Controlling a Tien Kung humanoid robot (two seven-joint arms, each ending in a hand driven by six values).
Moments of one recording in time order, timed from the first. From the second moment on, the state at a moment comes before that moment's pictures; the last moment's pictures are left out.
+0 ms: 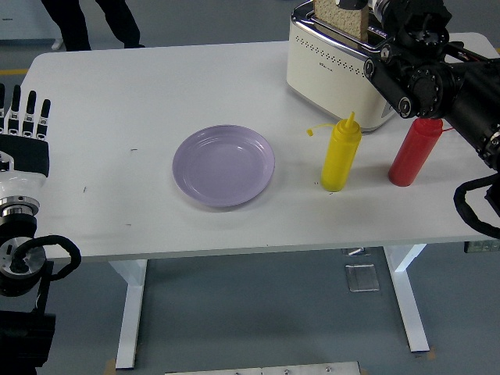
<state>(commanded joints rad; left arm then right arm) -0.22 0.00 -1.64 -1.35 0.37 0.03 -0.21 1.39 -0.03 0.56 0.28 -1.79 -0.26 -0.12</state>
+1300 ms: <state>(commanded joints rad) -0.20 0.00 -1.64 -1.34 0.38 0.03 -0.21 1.40 -0.22 0.46 1.12 -1.48 -0.08 -0.24</state>
